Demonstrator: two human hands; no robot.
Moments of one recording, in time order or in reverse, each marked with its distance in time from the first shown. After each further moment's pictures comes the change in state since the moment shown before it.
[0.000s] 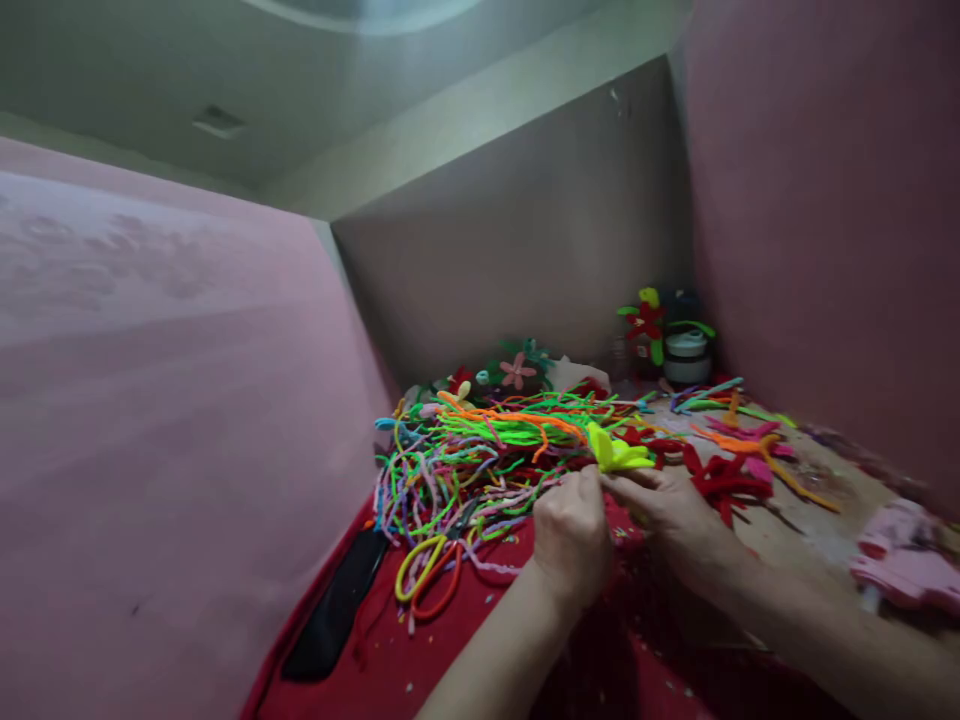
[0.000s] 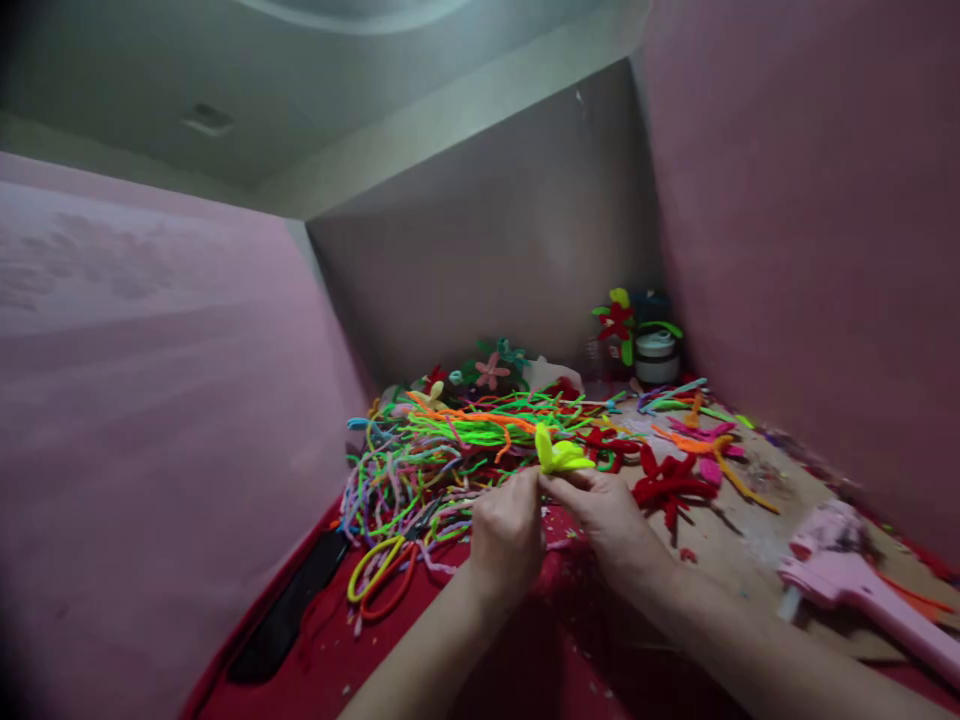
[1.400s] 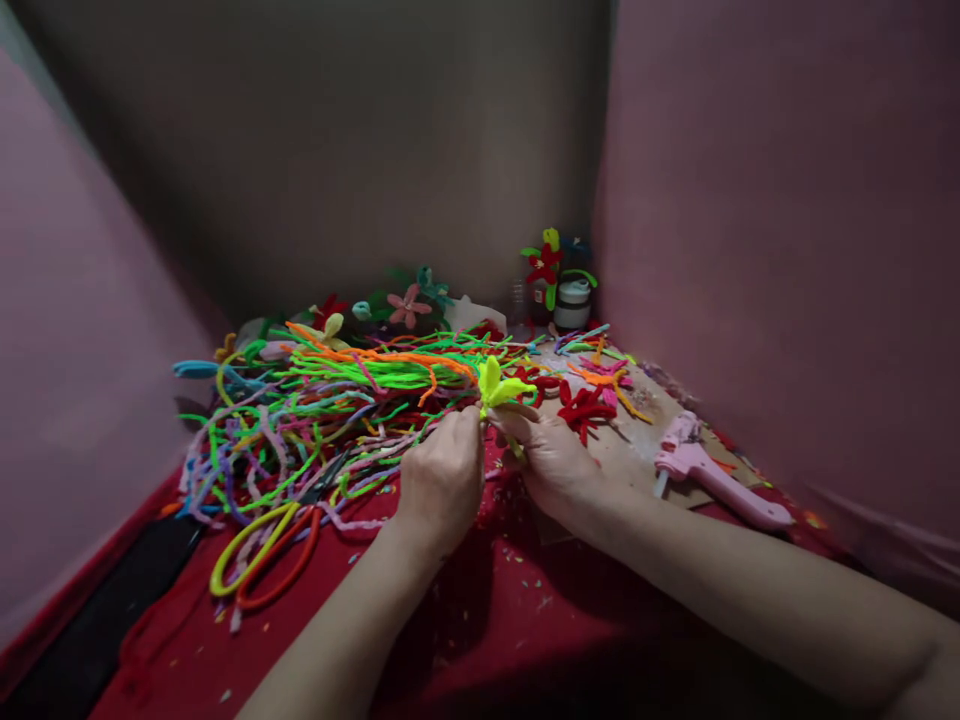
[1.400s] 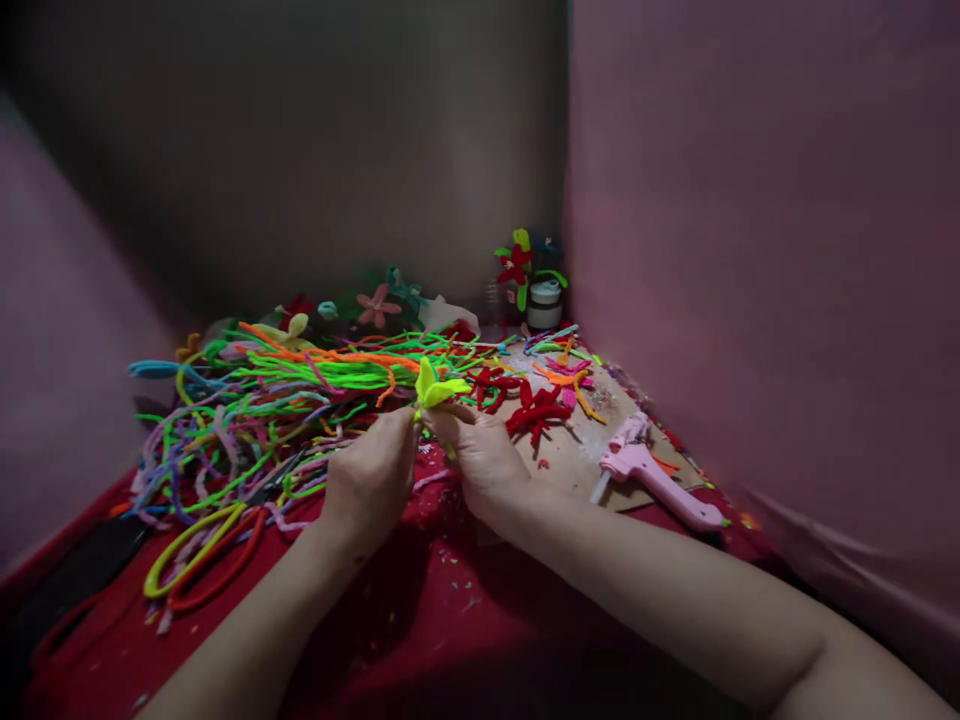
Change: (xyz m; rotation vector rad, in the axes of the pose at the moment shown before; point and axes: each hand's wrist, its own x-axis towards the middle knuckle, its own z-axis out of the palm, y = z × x) left_hand -0.001 -0.008 0.000 0.228 0.027 0.172; right_hand 0.001 0.013 -0.004 0.226 0.067 0.031
